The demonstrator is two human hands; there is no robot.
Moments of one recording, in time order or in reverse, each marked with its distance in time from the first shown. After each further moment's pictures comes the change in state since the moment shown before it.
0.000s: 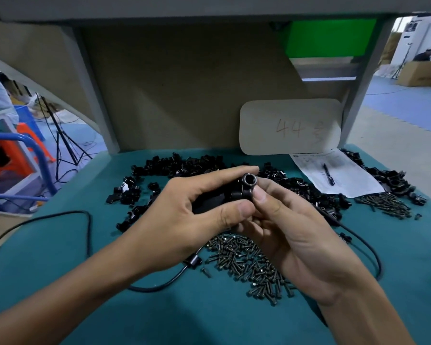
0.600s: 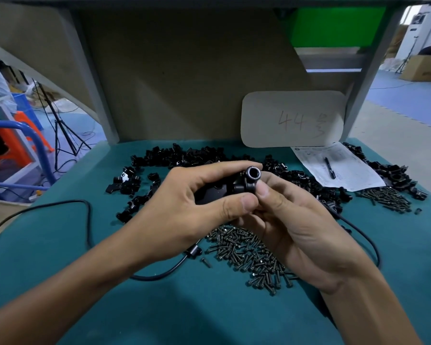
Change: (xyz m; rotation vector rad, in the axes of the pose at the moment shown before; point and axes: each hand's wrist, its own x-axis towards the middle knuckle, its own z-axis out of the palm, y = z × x) left_hand -0.001 -0.003 0.002 -0.029 0.019 -0.003; right_hand 0.001 0.001 -0.005 -0.053 -0.039 0.025
